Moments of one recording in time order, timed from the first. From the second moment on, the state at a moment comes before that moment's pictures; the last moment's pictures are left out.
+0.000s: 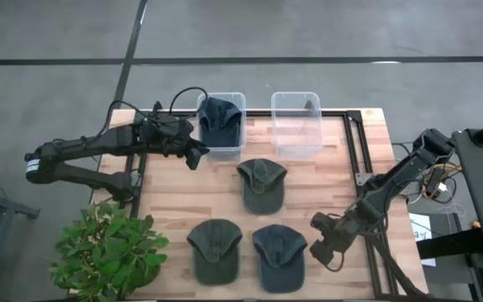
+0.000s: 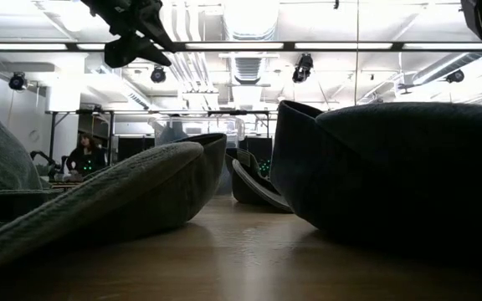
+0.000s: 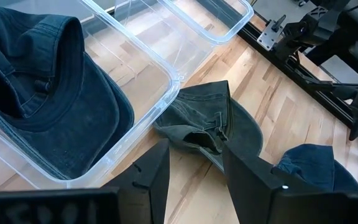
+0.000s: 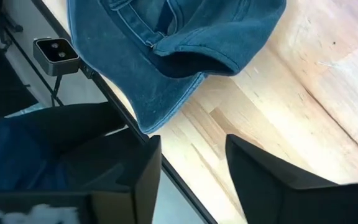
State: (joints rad) left arm 0.24 1.01 1.01 -0.58 -0.05 -0.52; right arm 0.73 1.28 0.79 -0.47 -0.03 1.62
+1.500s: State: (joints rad) left arm 0.24 1.01 1.01 -0.58 -0.05 -0.51; right arm 0.78 1.67 0.79 -0.08 0.16 1.60
